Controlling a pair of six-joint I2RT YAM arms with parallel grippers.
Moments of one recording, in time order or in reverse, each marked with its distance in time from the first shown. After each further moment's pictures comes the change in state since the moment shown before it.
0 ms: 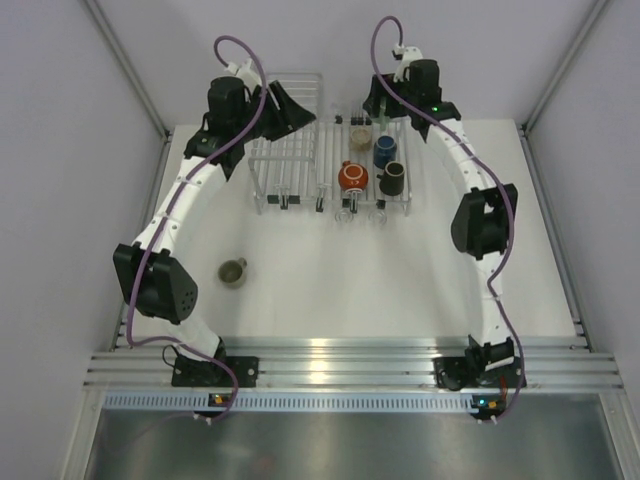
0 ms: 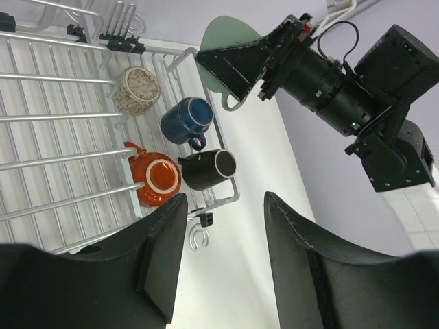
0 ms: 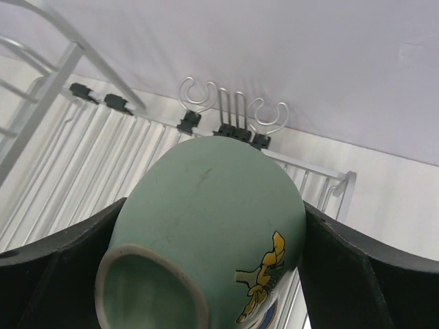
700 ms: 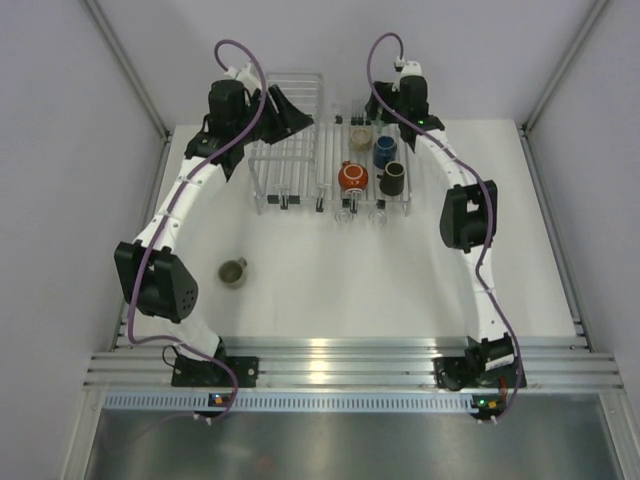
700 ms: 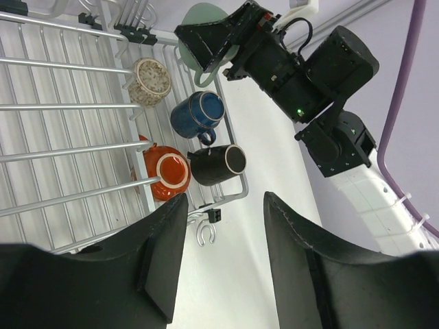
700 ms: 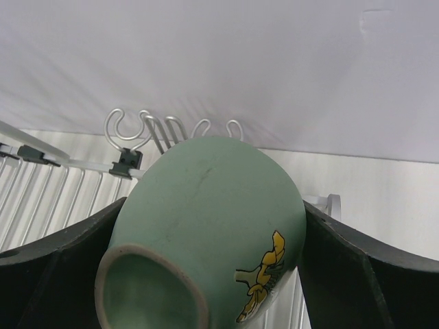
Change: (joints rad) left arm 0.012 0.003 -0.022 -0.006 -0.003 0.004; right arm -0.002 0.211 0.079 0.187 0.176 0.097
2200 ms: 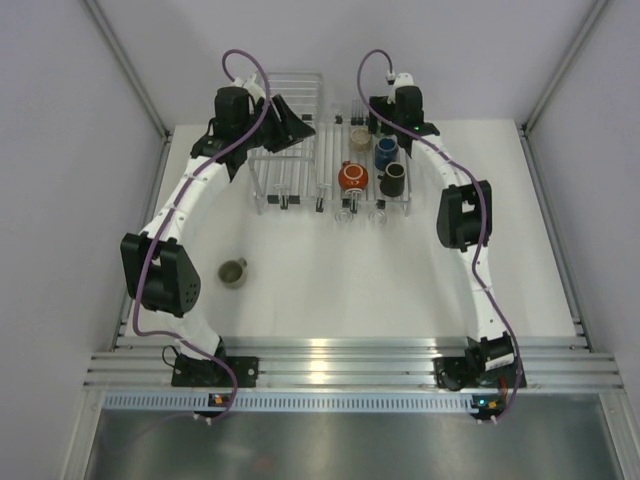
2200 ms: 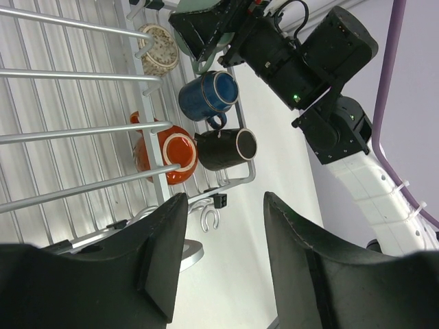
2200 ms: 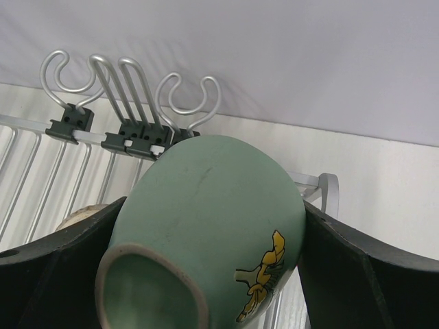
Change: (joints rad) left arm 0.012 0.045 -0.036 0.000 0.054 -0.019; right arm -0.006 0.060 0.000 -0.027 0.030 -0.123
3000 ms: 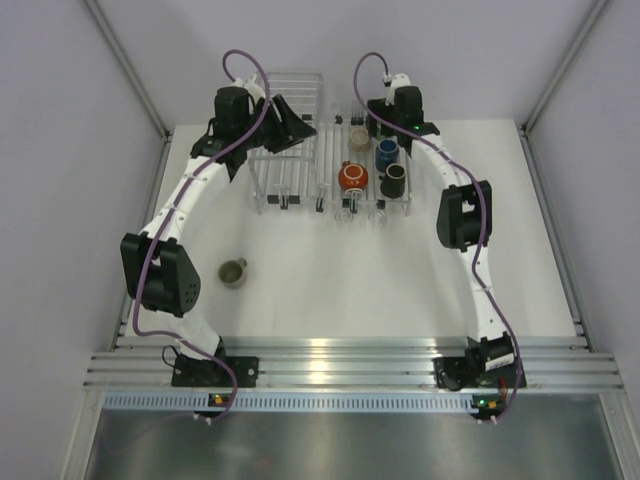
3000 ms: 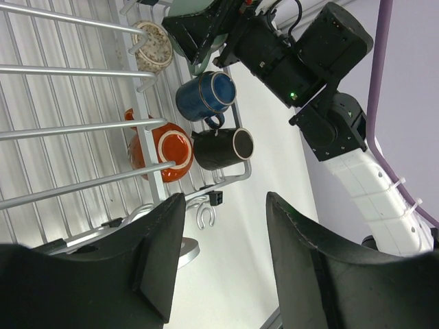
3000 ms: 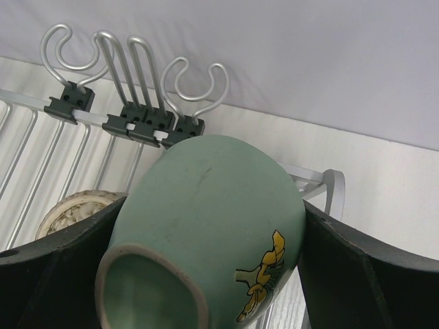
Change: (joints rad) left arm 0.001 0.000 0.000 0.000 0.018 -0.009; right arm 0.001 0.000 0.007 -0.042 -0.025 -0.062
